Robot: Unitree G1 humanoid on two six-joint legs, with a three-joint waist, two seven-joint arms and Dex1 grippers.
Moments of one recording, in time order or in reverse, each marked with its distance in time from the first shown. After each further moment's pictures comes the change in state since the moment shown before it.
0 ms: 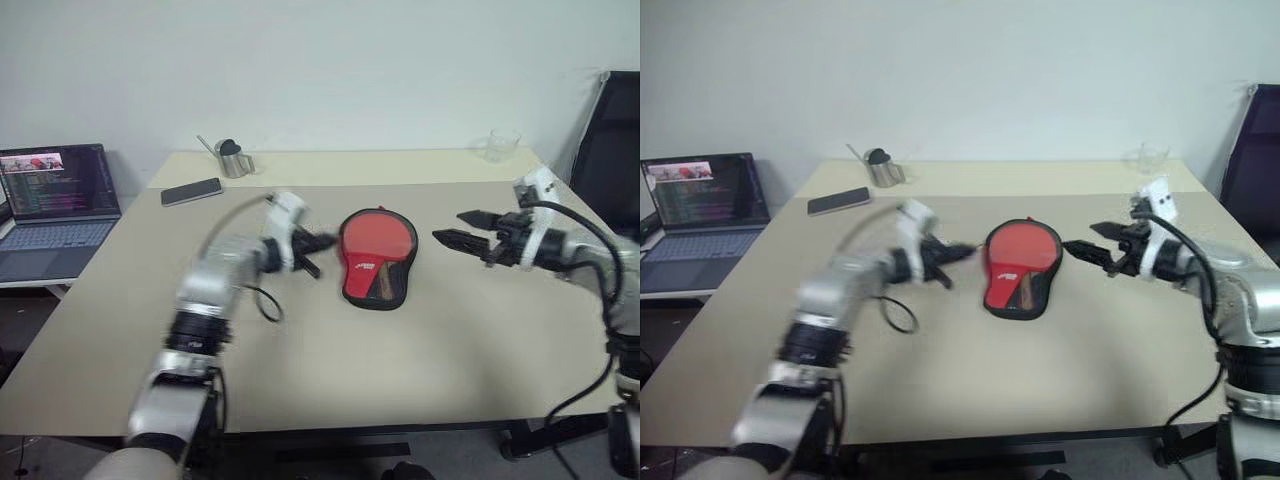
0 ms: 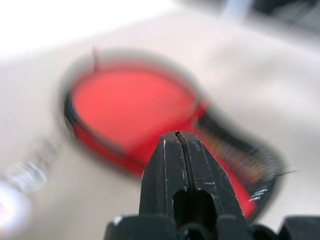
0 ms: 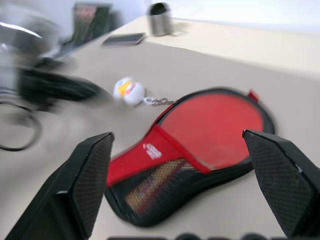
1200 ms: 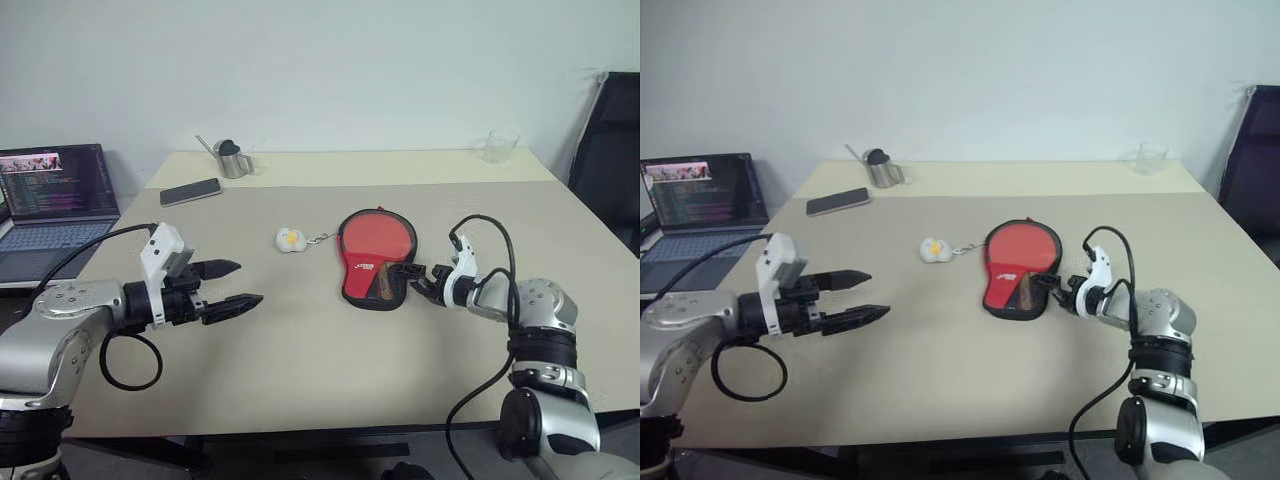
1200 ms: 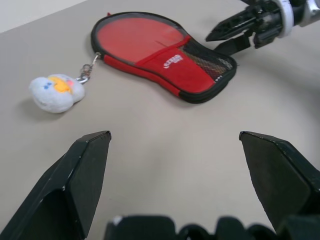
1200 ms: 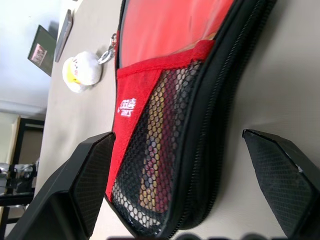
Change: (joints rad) left arm 0.550 0.429 0.217 -0.398 -0.201 0.080 -0.077; right arm -0.092 0.409 -0.235 0.407 0.033 0.229 -0.416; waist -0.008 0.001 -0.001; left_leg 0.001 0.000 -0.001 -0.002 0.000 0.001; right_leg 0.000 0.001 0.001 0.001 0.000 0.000
